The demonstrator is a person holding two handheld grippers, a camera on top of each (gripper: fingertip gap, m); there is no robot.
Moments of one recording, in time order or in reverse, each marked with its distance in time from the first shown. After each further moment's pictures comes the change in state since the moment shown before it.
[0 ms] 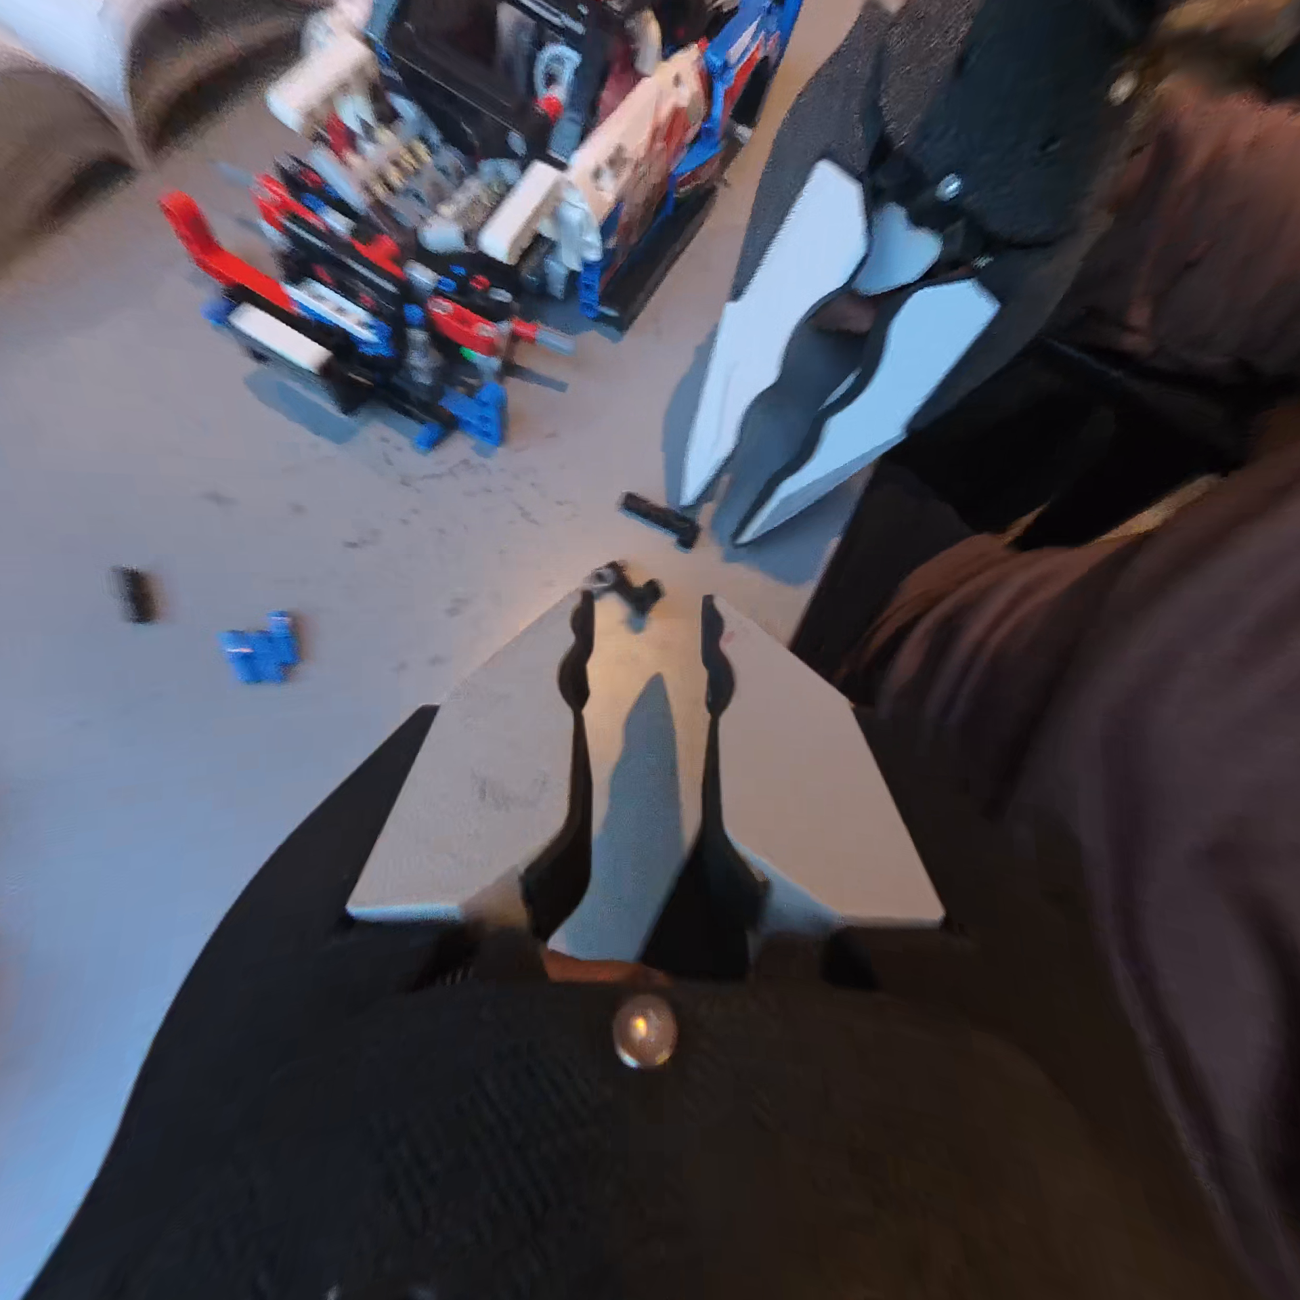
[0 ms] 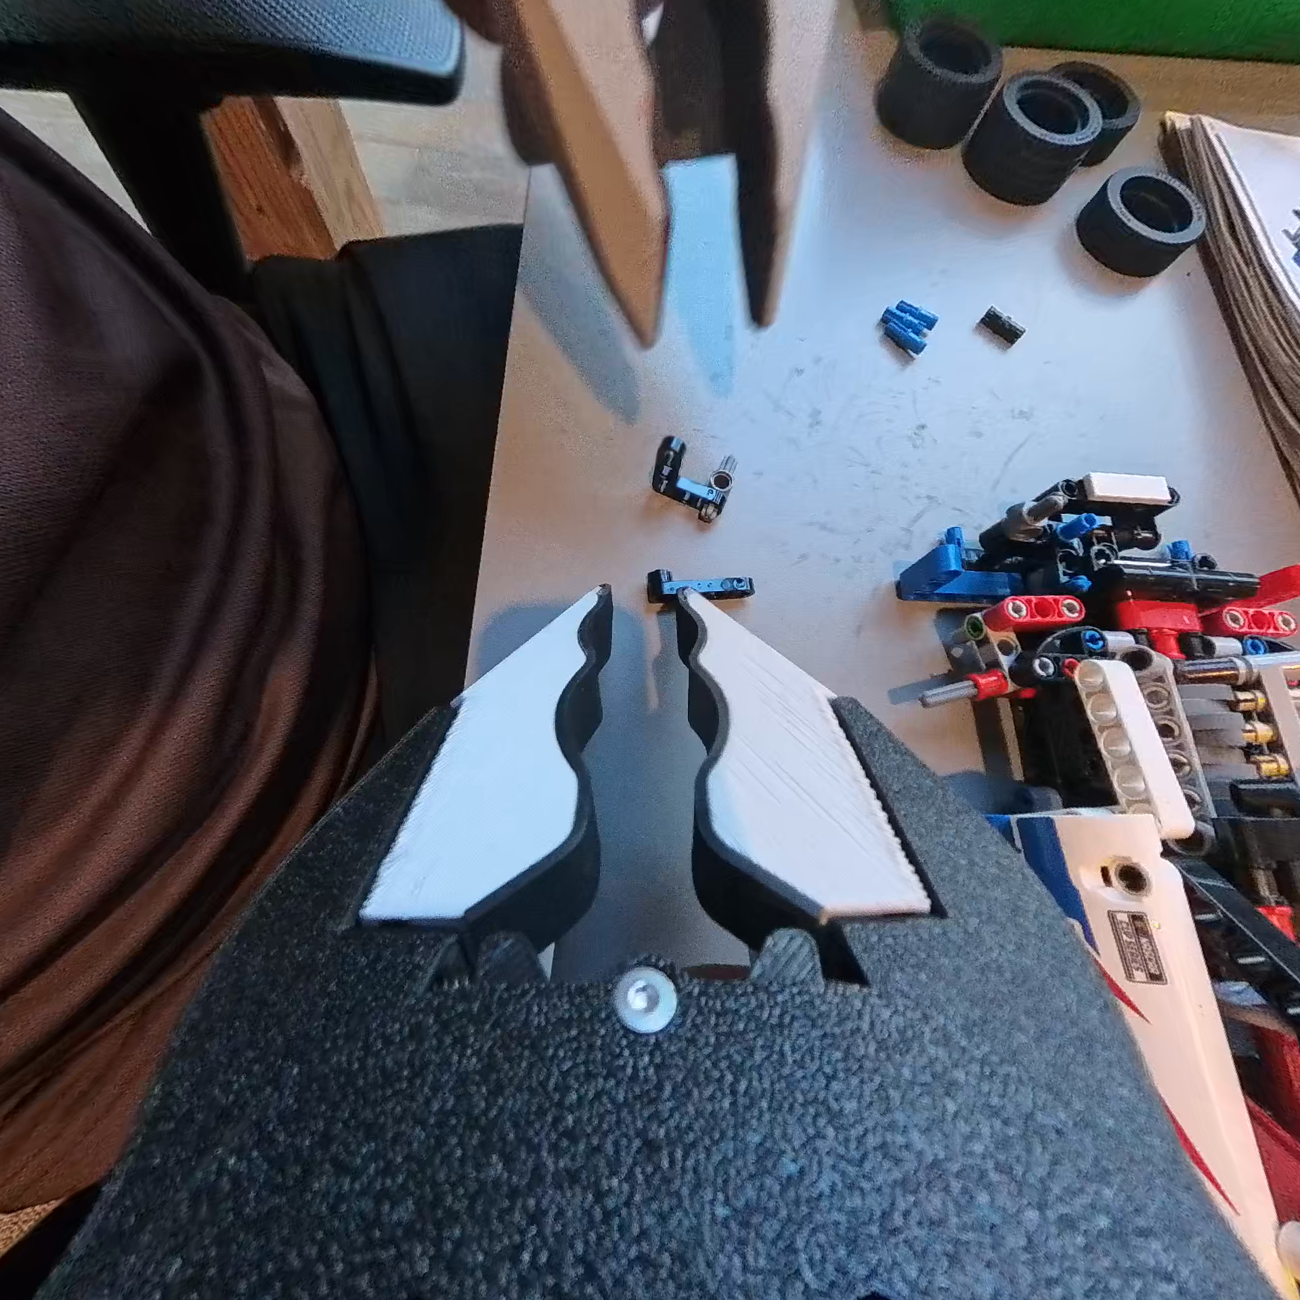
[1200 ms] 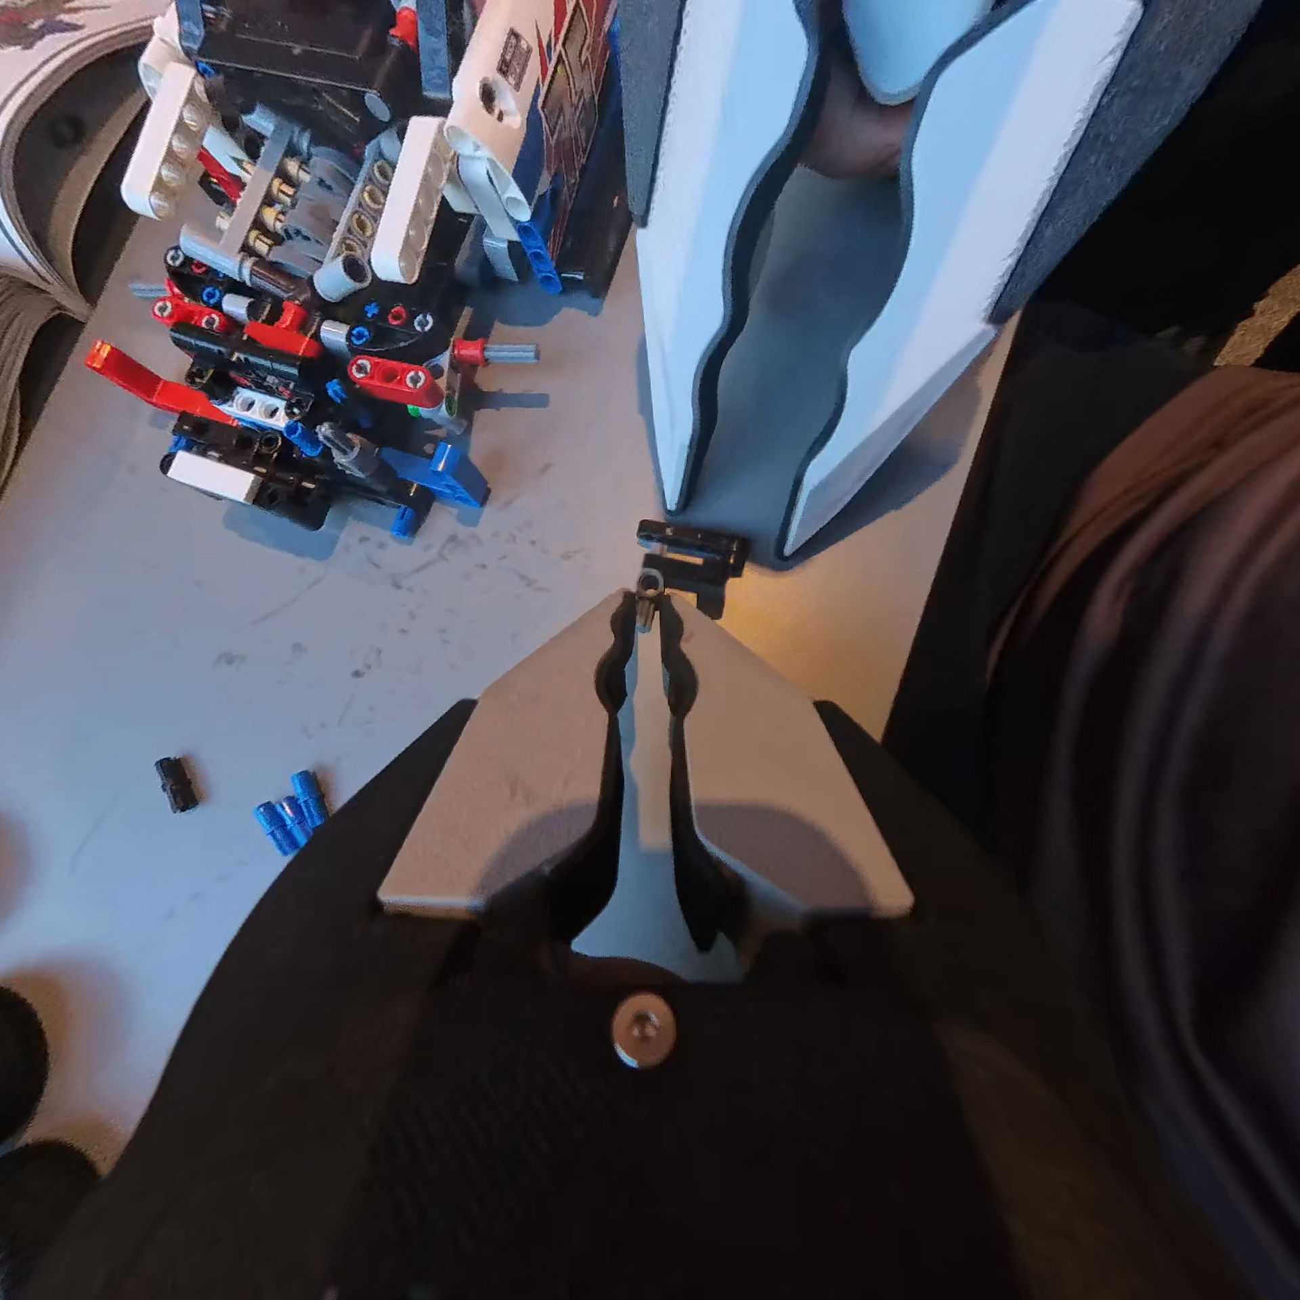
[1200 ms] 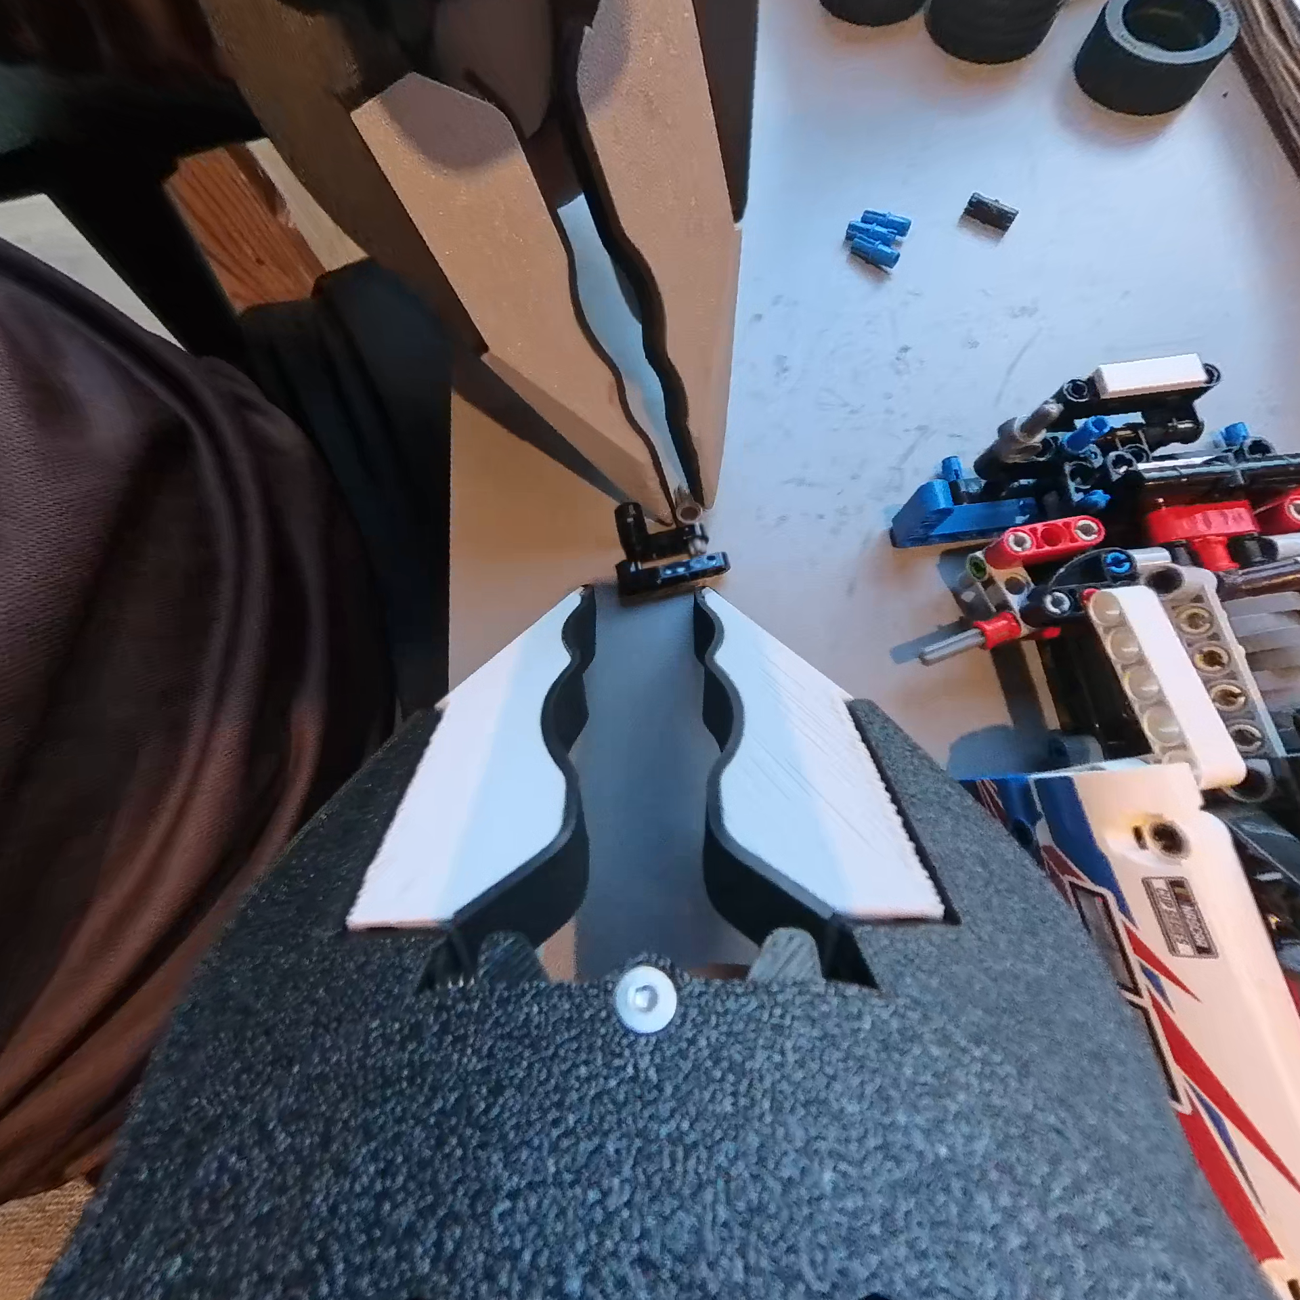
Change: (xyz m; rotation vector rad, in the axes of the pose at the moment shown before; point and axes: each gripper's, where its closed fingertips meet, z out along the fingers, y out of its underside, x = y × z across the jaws) left arm -0.009 0.007 0.050 -0.134 -0.104 0.324; right arm 0.008 0.006 0.004 -0.045 -0.017 0.187
